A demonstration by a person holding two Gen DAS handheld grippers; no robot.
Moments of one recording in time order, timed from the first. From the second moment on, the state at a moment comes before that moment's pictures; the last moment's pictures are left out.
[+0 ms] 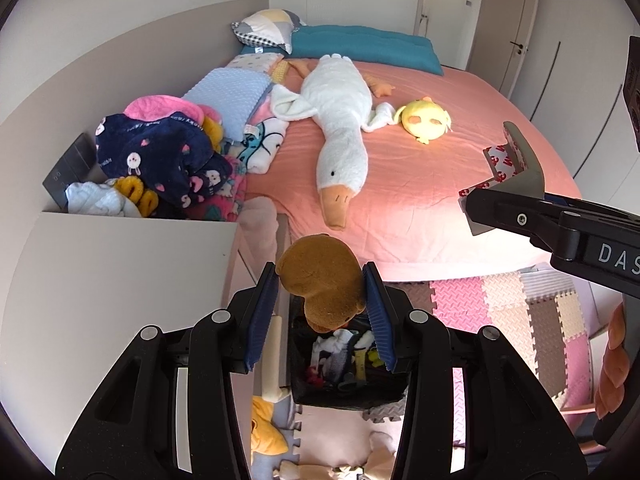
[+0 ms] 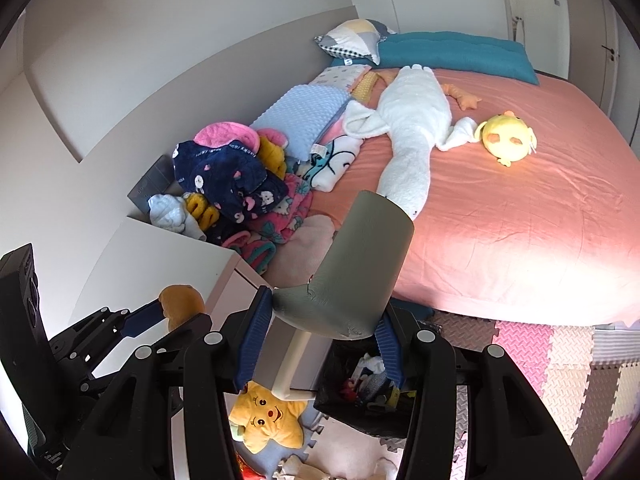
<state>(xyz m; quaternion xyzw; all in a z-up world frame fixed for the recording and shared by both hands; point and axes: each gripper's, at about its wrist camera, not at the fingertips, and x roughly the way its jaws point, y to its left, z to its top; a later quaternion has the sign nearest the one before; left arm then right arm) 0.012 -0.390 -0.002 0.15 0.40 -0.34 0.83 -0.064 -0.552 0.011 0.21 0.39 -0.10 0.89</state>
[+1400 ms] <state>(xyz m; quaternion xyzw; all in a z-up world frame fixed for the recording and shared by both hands) 0.012 -0.400 -0.009 0.17 0.42 -0.33 0.83 -0.072 -0.580 0.001 0.21 0.40 -0.17 0.87</state>
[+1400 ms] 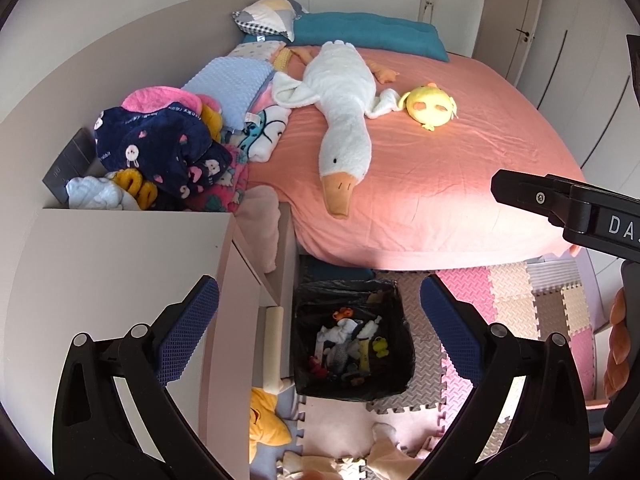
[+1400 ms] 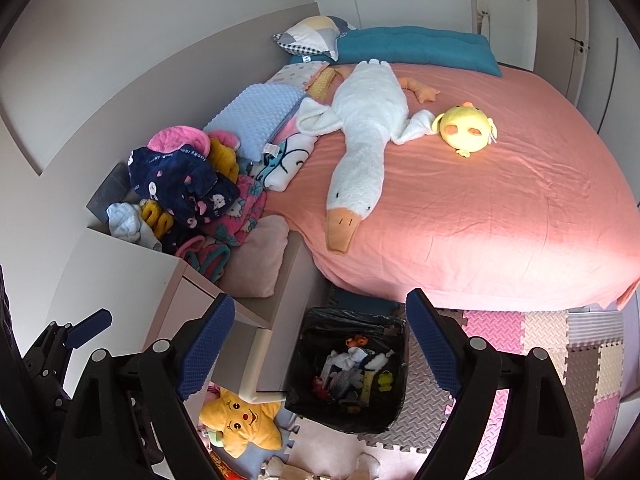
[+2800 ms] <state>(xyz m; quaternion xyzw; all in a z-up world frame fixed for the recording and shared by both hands) 0.015 -0.393 -0.006 0.15 0.42 -0.33 0.83 -0.073 -0.578 0.003 0.21 0.41 -0.17 0.87</state>
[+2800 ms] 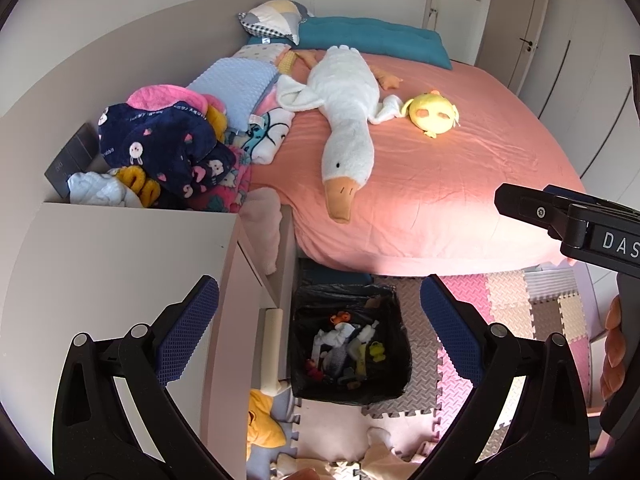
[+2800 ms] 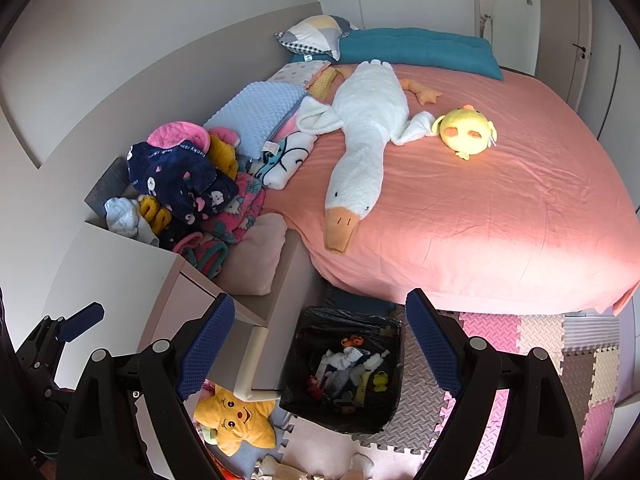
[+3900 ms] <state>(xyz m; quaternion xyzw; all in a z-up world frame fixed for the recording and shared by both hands) 0.014 -0.403 -0.008 0.16 0.42 -0.33 0.83 -0.074 -0.582 -0.002 0.20 0.41 -0.17 0.87</state>
